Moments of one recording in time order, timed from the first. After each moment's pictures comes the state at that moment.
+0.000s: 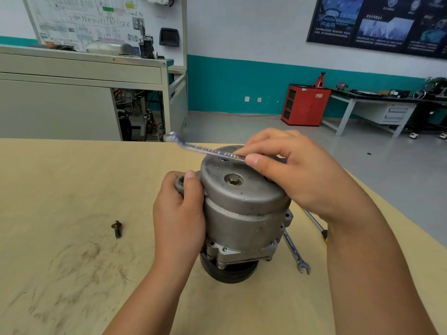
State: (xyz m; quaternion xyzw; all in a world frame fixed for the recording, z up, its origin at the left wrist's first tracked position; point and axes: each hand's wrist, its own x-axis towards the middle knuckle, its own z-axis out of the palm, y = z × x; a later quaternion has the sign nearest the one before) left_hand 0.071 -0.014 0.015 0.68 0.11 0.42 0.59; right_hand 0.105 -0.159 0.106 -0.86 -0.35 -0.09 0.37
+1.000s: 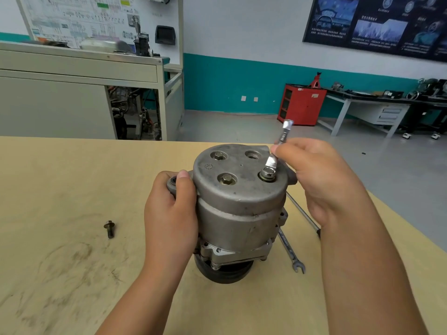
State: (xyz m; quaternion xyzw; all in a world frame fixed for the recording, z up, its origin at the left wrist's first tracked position) left_hand 0.068 -0.015 0.016 0.68 0.12 0.40 0.60; right_hand 0.117 -0.165 0.091 -0.78 -0.11 -0.06 0.62
